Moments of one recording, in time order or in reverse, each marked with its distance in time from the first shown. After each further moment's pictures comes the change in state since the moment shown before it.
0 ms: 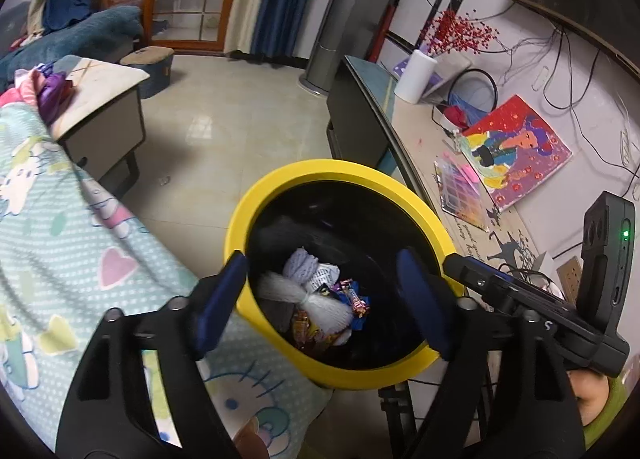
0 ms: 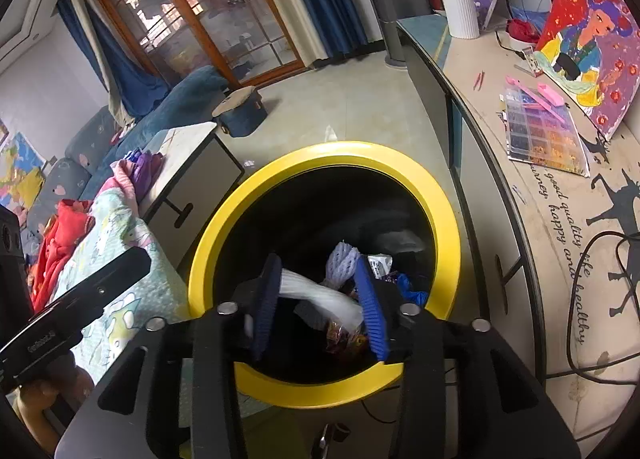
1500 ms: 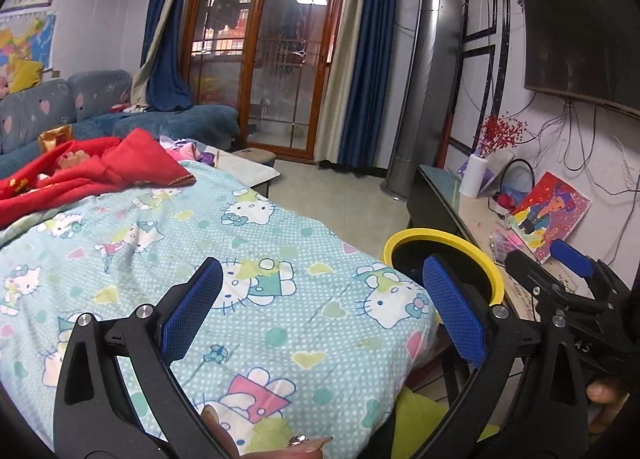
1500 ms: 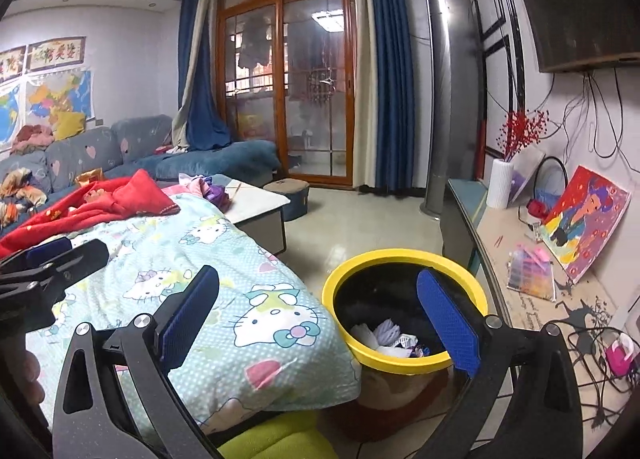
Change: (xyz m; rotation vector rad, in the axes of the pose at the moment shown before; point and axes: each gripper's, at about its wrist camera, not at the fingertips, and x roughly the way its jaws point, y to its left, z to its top) left arm -0.235 0.065 -0.120 -0.015 -0.435 0.279; right arm -0.139 0.178 -0.128 -0.422 -0.467 -0.030
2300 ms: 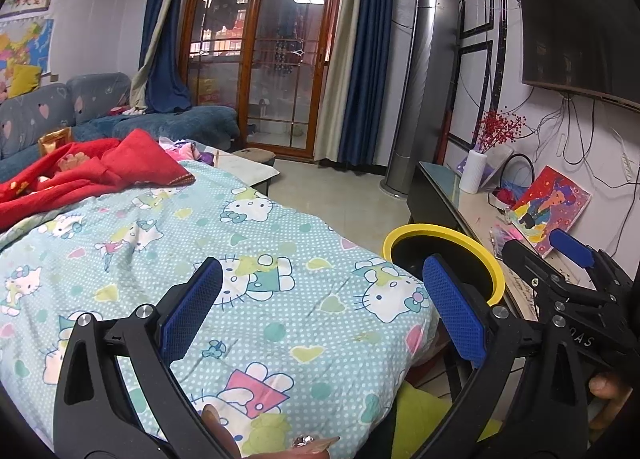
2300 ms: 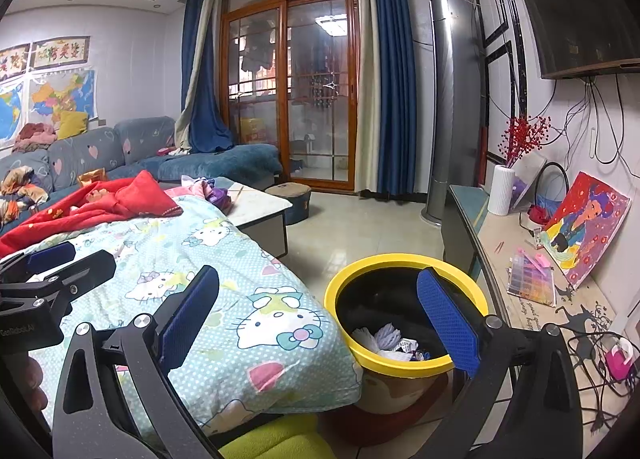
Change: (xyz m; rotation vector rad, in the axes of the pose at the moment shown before) left arm 0.000 -0.001 -0.004 0.015 0.006 0.005; right arm -0.002 0.004 -0.001 -0.013 -0.011 0.002
